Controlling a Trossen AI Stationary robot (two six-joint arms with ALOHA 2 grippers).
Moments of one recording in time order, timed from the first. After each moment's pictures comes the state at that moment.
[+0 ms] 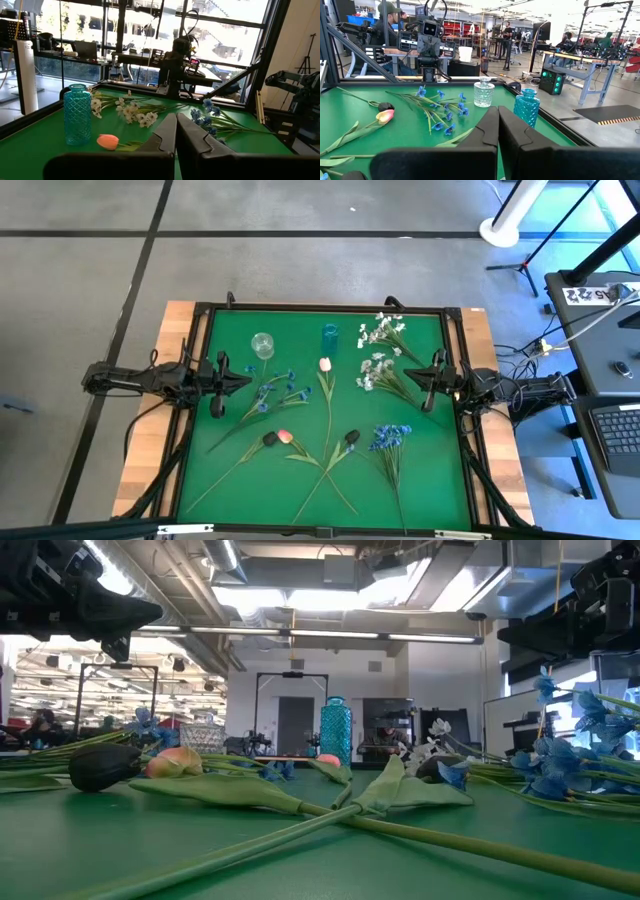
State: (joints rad) left arm -0.11 0.00 0.01 0.06 -0.25 -0.13; right arm 0.12 0.01 0.01 0.07 0.37 -0.11
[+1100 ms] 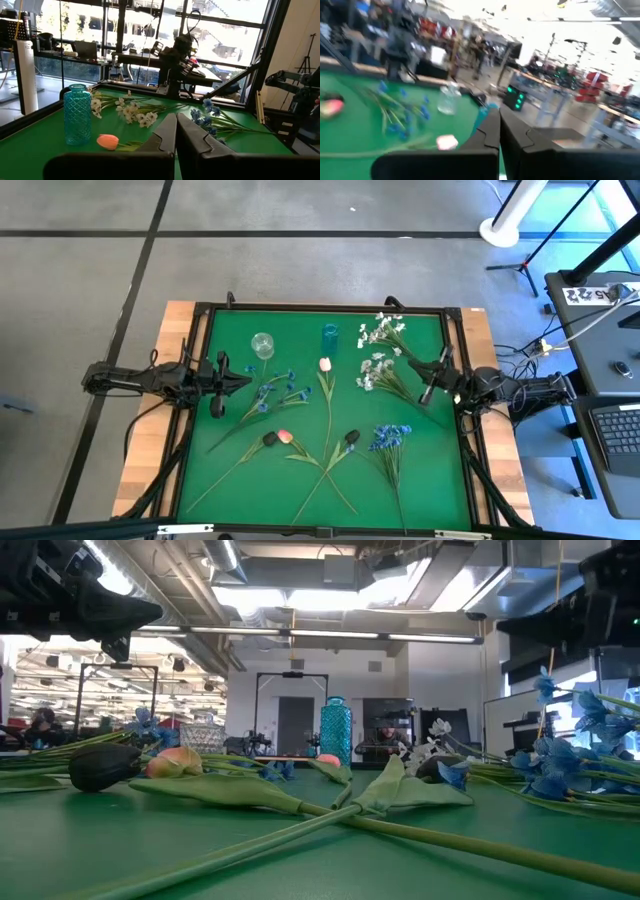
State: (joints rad) left arm -0.11 0.00 0.01 0.06 -0.25 -0.13; right arm 0.12 0.01 0.02 0.17 0.47 -0.37
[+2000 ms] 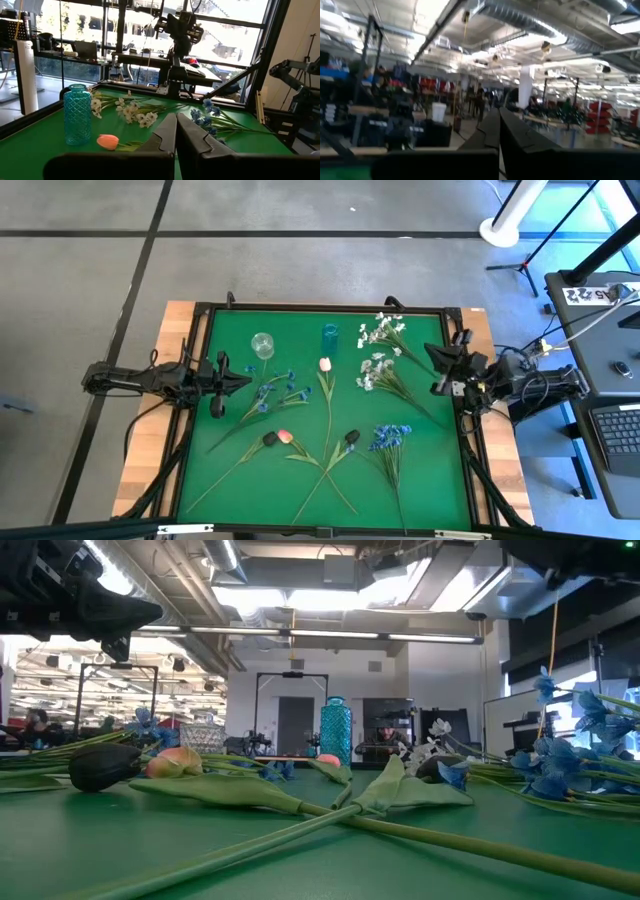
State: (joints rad) left arm -0.11 0.00 0.01 0.06 -0.25 -0.13; right arm 0.12 0.27 0.24 0.47 0.44 -0.37
